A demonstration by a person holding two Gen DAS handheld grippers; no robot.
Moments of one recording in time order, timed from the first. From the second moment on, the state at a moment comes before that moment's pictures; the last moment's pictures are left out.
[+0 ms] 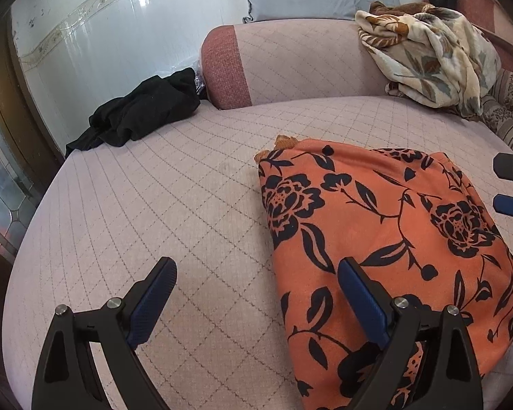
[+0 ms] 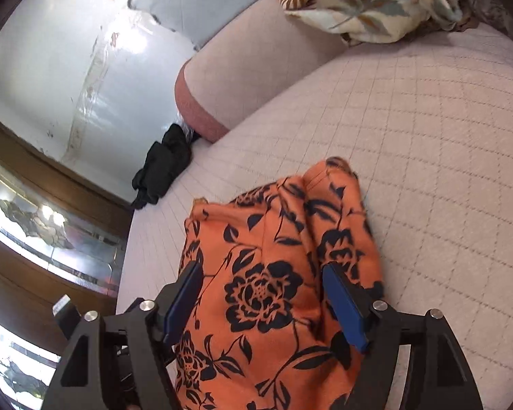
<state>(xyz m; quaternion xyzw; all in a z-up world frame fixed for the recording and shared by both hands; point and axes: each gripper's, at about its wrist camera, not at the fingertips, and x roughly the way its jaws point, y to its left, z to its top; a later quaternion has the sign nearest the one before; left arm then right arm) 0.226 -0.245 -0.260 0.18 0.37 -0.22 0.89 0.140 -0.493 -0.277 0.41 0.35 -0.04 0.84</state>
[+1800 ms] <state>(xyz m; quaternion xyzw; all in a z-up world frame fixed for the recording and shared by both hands) 0.246 -0.249 -0.266 0.16 0.38 -0.21 0.89 0.132 -0.538 -0.296 0.42 0.38 -0.07 0.83</state>
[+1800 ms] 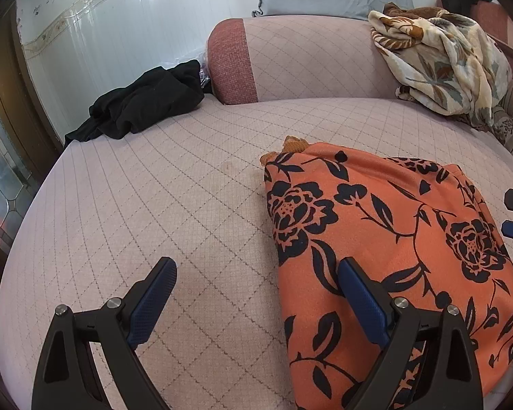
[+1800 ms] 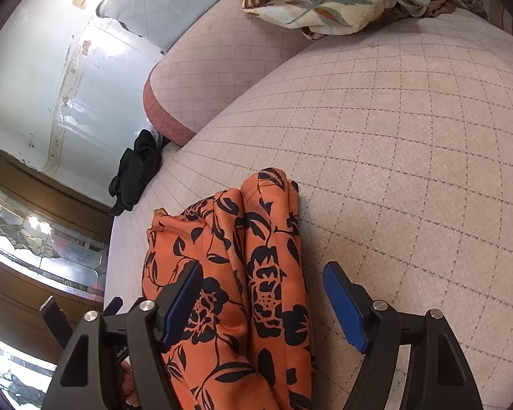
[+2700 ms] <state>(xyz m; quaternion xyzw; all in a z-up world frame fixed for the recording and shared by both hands) 0.248 -0.248 -0.266 0.16 0.39 -0.21 0.89 0.138 -0.536 -0.297 0.41 0.38 -0.06 0.83</state>
